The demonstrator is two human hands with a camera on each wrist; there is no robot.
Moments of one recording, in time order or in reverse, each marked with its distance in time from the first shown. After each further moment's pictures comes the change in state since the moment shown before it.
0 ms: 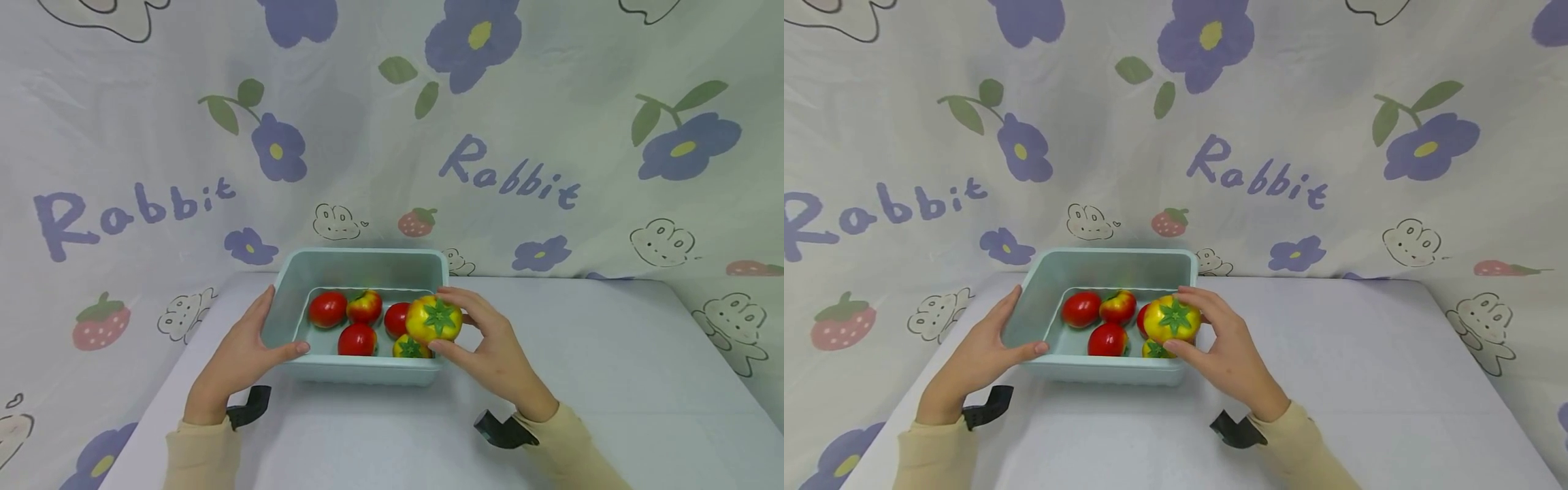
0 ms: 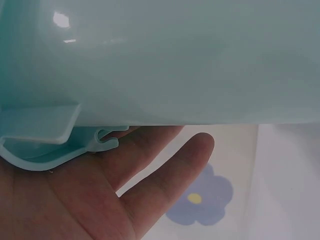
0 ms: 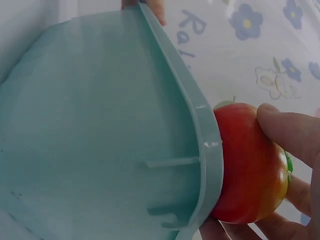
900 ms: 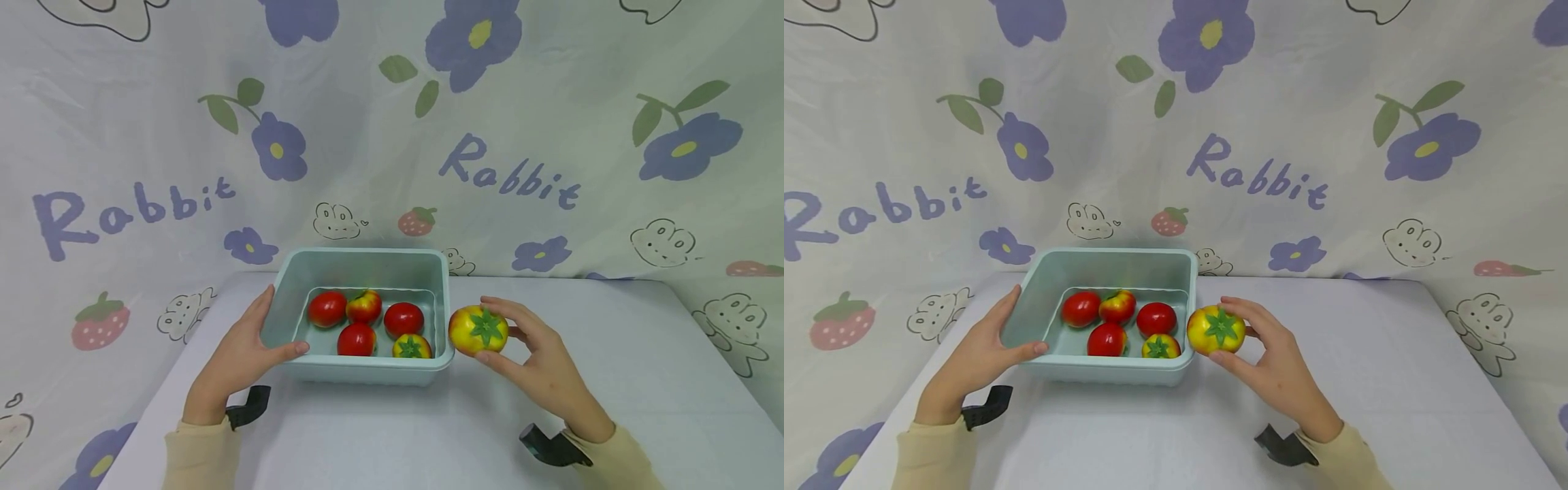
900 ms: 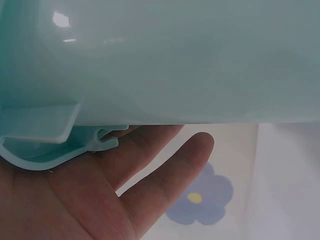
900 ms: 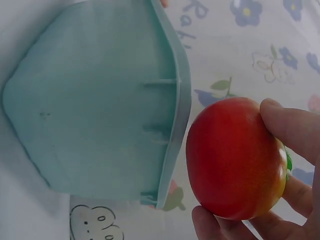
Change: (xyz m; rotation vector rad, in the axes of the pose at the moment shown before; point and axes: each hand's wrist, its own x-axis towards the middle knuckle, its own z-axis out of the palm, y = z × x) left_hand 0.000 0.000 0.000 0.016 0.005 -0.006; right_hand -0.032 0.009 -0.044 -0.083 0.037 0.073
